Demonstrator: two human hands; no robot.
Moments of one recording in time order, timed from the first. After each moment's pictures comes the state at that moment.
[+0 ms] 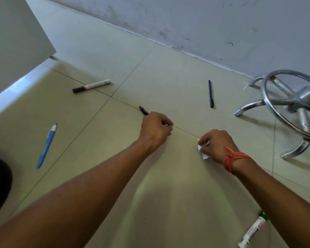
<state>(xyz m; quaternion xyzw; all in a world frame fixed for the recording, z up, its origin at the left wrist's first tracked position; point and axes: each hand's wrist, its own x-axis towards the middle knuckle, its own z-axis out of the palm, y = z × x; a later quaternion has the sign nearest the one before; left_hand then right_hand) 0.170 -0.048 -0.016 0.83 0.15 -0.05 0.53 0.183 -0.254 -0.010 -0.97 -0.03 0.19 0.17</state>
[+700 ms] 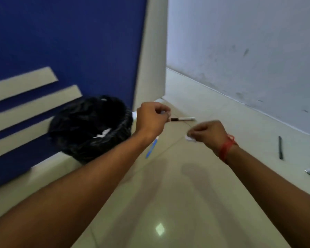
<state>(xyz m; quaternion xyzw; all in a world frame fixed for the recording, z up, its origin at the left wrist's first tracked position) -0.005 0.149 0.174 0.78 0.27 0.27 0.51 0.095 -0.017 0.134 -0.82 -0.20 0.17 0.51</state>
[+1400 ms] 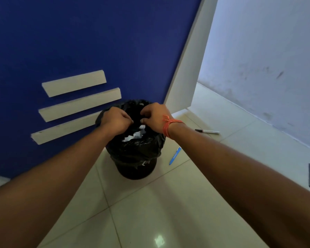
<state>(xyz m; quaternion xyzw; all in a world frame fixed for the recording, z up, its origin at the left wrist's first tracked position) -0.133 0.308 0.192 0.82 0.45 0.16 0.30 -0.006 0.212 0.194 -0.81 -0.51 0.10 0.28</state>
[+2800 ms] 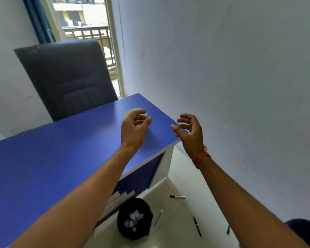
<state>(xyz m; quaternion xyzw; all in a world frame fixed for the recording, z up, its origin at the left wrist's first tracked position) -0.019 0.300 0.975 0.70 0.28 0.38 0.53 0.097 0.153 0.957 -0.71 -0.26 0.08 0.65</state>
